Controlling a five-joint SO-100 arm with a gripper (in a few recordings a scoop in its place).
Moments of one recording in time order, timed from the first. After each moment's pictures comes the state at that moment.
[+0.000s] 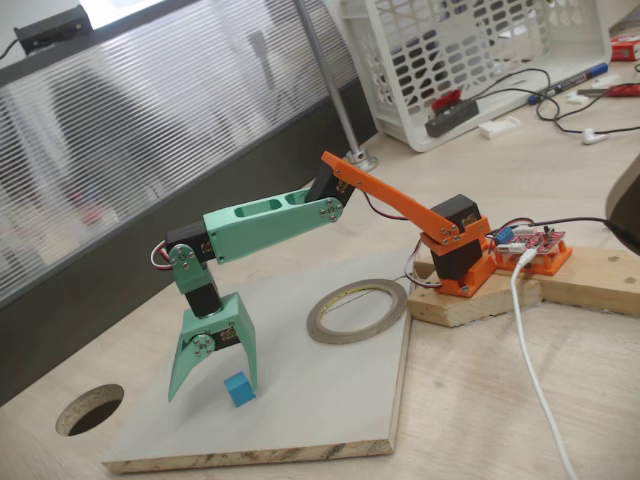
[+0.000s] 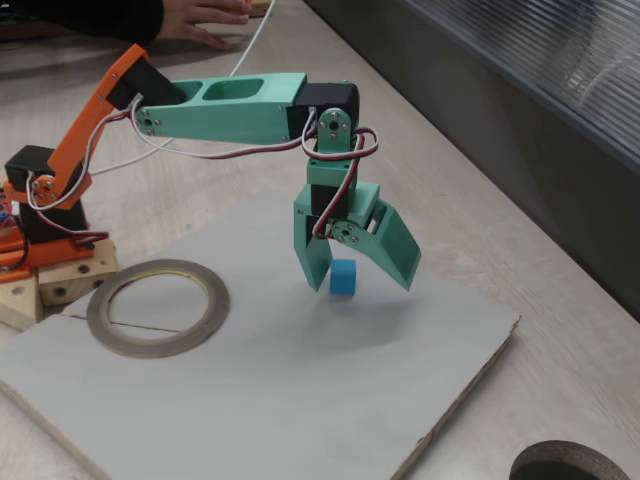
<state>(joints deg) -21.2 49.7 44.0 93.7 105.7</state>
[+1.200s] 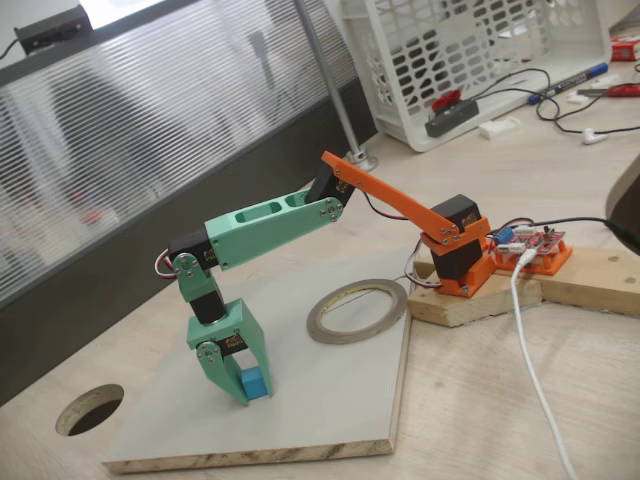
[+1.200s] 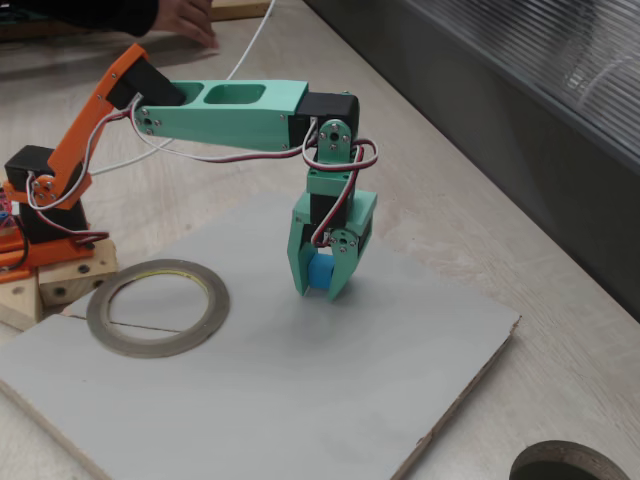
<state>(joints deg) -21.2 49.6 48.3 92.3 105.6</state>
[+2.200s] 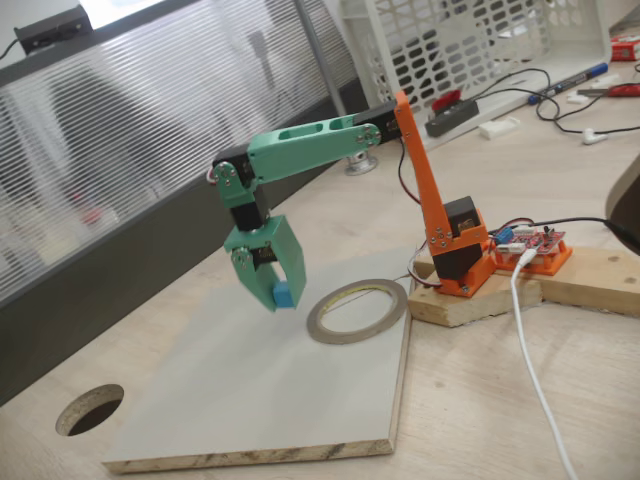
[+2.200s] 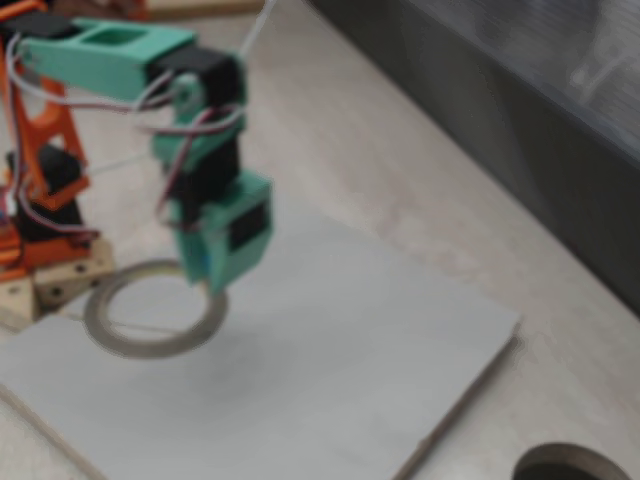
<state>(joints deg) 3.6 85.6 83.8 92.2 105.6</state>
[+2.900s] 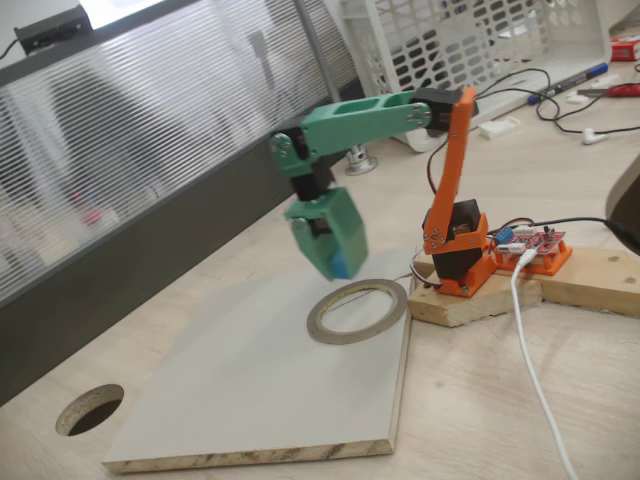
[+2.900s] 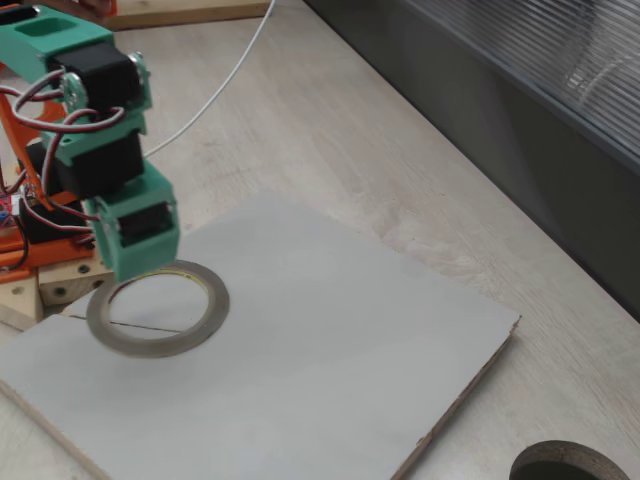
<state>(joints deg) 13.4 113.7 115.9 90.2 105.6</state>
